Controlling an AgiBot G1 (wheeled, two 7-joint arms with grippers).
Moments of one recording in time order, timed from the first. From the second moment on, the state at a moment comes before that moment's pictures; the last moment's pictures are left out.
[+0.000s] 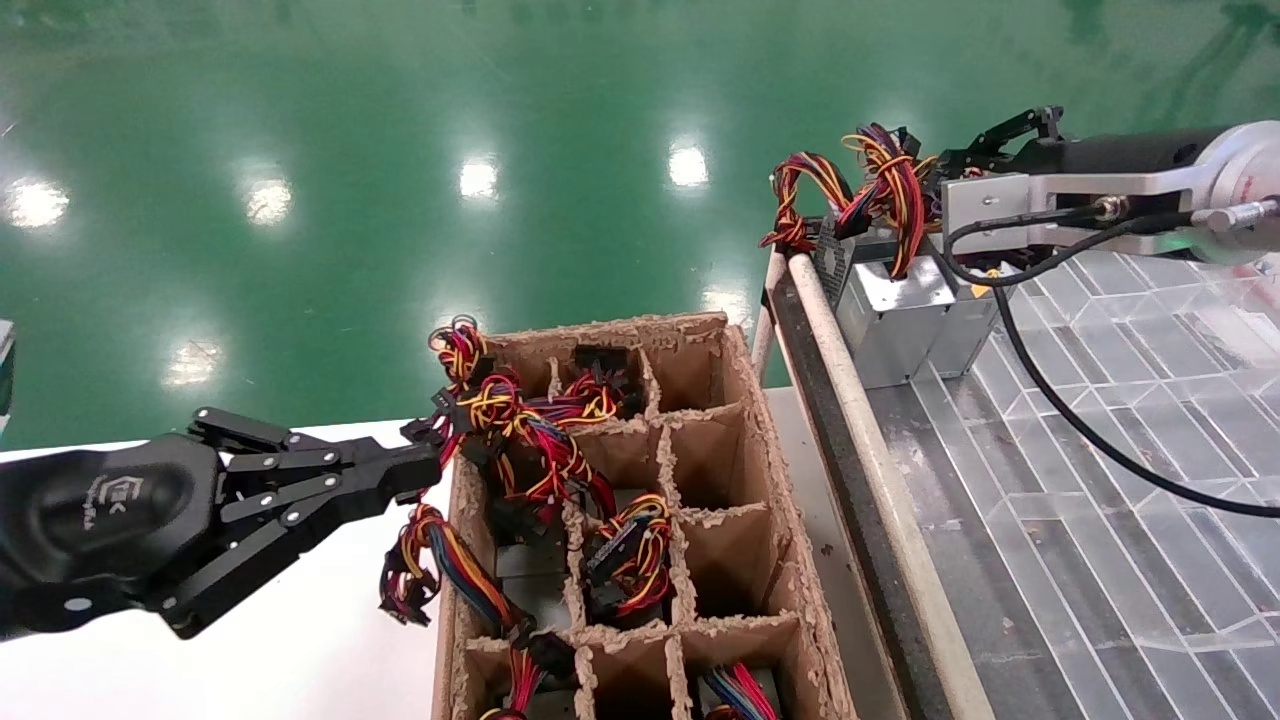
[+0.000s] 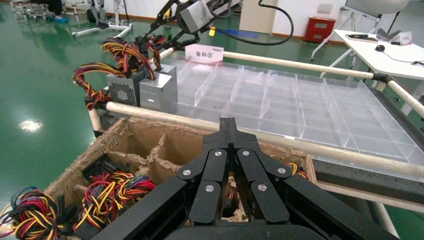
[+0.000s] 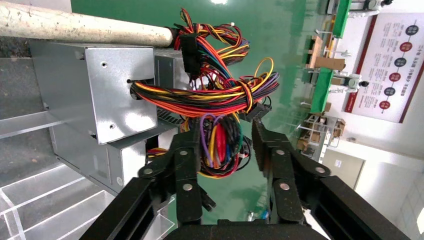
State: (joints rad) left arm -1.06 0.52 0.42 -1.19 0.59 1.37 -0.09; right arm 1.77 -0.73 -0.87 1.25 -2.01 -0.91 0.03
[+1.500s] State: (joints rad) left arm -1.06 0.52 0.42 -1.19 0.59 1.37 -0.09; right arm 1.55 -0.66 -0.66 1.33 -1.54 -1.06 0.07
